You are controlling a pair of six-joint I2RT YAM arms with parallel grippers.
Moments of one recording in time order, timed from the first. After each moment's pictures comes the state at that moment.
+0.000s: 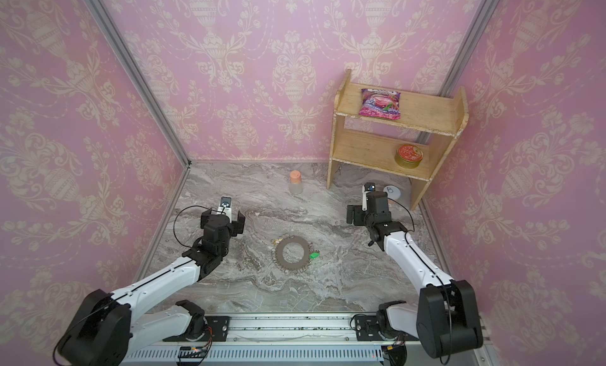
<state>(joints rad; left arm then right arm) -0.41 1.18 0.46 0.33 -0.61 0.08 0.12 1.25 0.69 -0.09 0.12 0.10</state>
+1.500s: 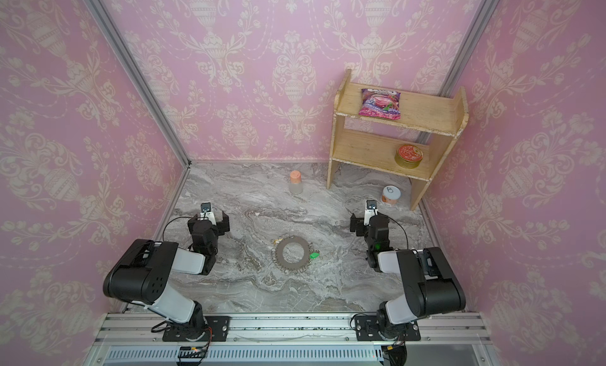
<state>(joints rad) -0.07 1.60 0.30 1.02 -0.39 0.04 0.08 1.49 0.35 0.78 0.14 0.00</state>
